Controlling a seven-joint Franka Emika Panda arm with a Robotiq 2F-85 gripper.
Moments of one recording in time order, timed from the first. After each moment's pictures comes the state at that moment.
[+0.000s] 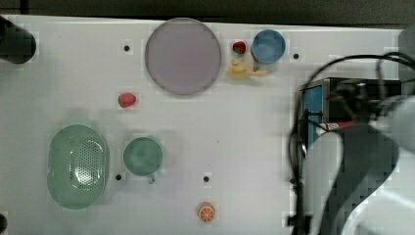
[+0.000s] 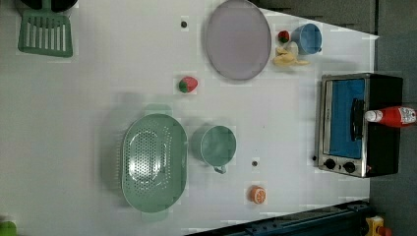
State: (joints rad) arm -0.01 -0.02 -0.48 -1.84 0.00 0.37 0.04
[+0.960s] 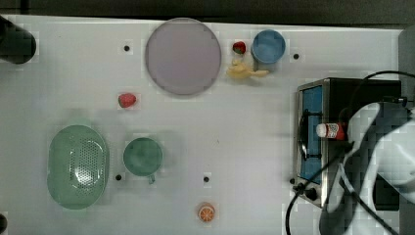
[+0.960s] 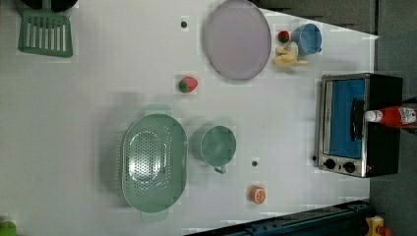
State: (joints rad) arm -0.11 0.35 -0.61 -1.81 0.10 0.62 0.04
